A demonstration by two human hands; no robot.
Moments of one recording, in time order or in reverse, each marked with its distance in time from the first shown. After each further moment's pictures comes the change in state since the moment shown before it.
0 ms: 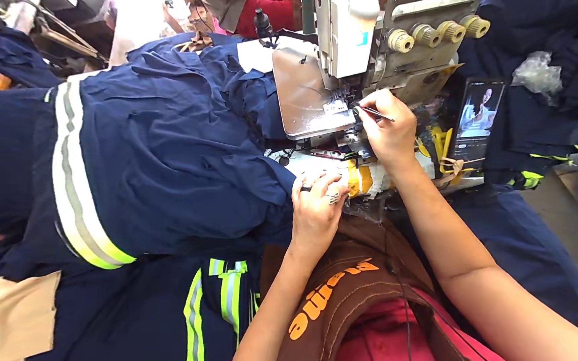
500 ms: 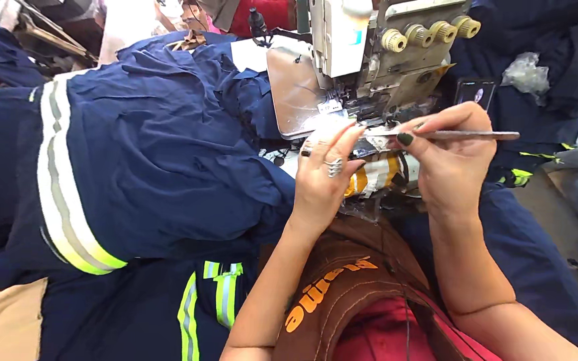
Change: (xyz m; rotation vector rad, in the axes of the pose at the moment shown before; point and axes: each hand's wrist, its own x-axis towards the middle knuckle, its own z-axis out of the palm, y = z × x) left_hand 0.068 0.022 -0.011 -0.201 0.173 0.230; right_hand -0.015 -0.049 -0.102 0.933 -0.003 0.258
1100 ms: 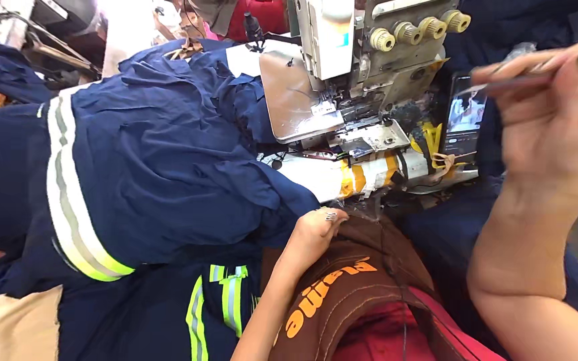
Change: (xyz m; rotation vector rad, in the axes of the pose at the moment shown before) left_hand -0.103 -0.013 -0.012 -0.095 -0.480 -0.224; right_hand 0.038 -0.026 -0.091 -0.033 0.032 0.033
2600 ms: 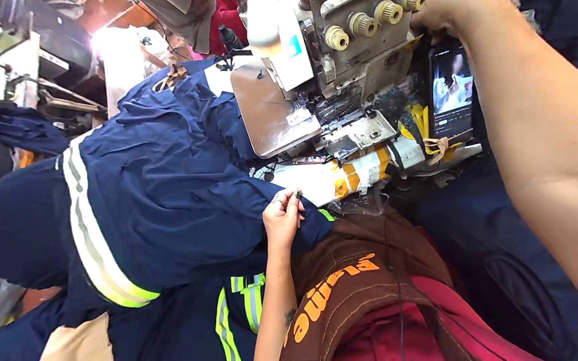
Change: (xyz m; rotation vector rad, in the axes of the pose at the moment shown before) left_hand 0.016 -0.045 -0.016 -0.245 0.378 -0.493; right_hand 0.166 0.120 -0.032 -1.047 -0.257 0.833
